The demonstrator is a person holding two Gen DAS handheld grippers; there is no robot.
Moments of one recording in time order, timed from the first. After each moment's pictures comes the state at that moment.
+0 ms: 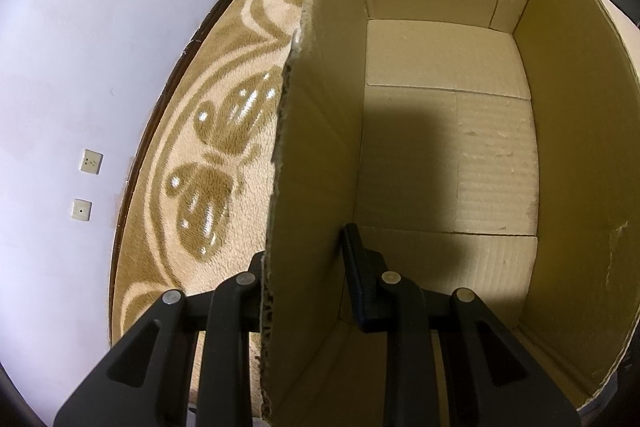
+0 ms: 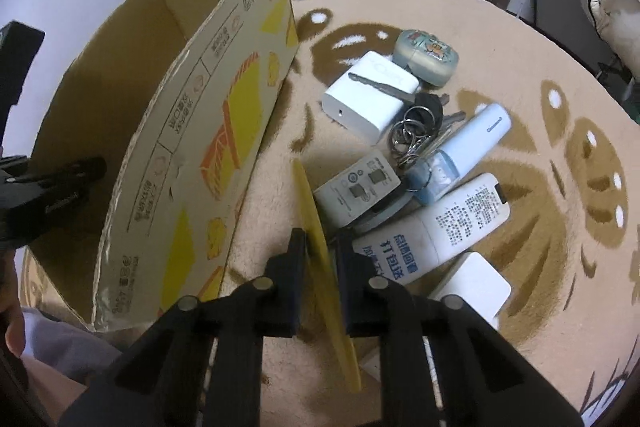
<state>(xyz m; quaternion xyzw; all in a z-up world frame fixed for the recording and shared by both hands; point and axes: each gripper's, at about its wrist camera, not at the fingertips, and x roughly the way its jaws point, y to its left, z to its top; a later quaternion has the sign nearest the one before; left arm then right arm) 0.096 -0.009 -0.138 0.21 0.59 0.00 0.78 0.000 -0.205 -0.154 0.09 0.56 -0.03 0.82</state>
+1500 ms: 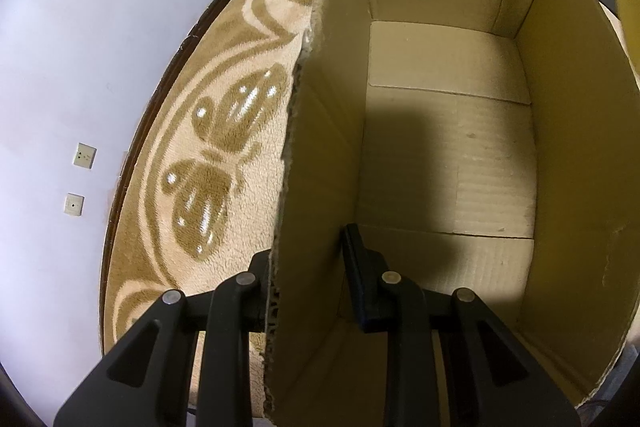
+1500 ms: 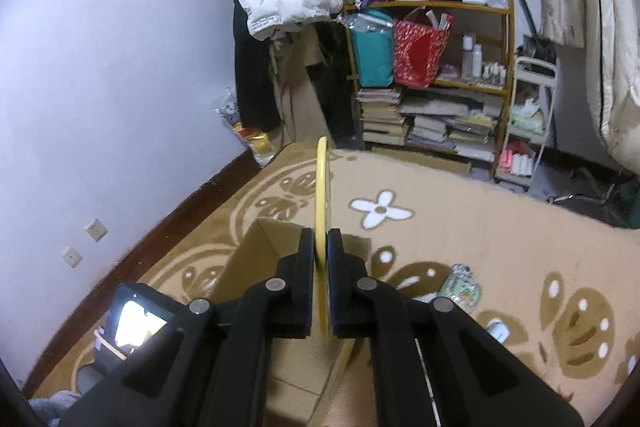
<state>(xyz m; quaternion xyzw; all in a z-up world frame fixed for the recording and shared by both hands) 0.099 -0.002 -0.139 0.19 0.60 -0.01 0.78 0.057 -0.173 0.000 0.10 0.33 0.03 0.94</state>
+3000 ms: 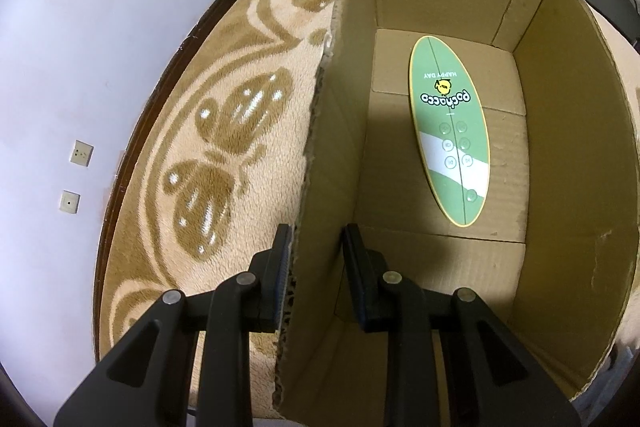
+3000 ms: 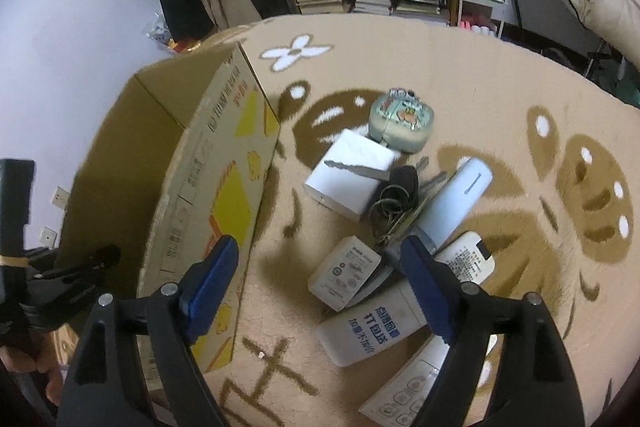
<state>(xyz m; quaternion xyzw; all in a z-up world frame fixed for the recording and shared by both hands) 0.099 0.005 -0.134 0.18 0.59 -0.01 0.79 0.023 -0.235 -0.131 0.15 0.50 -0.05 0.85</state>
